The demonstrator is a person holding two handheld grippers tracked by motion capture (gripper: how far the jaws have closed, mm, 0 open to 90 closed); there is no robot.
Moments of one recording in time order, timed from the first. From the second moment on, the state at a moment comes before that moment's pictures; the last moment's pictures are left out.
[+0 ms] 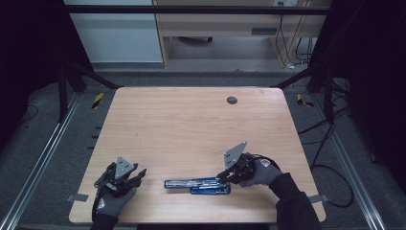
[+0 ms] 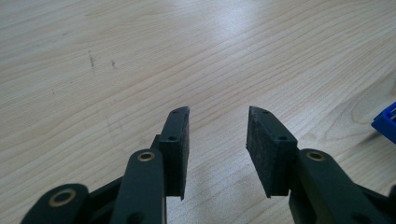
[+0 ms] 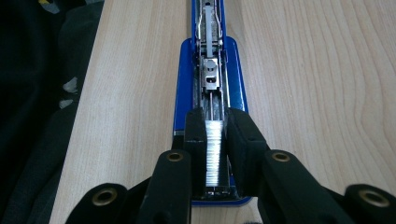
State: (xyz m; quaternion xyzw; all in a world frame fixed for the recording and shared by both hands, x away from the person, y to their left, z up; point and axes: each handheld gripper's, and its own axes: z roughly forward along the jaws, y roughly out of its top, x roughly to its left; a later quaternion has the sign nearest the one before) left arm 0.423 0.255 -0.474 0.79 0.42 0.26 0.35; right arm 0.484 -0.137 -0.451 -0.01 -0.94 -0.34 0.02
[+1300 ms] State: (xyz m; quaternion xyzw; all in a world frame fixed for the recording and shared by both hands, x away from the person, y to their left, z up) left arm 0.421 0.255 -0.471 0.79 0.42 0.27 0.36; right arm 0.473 -0.143 -0.440 -0.09 -0.93 -0.36 -0.05
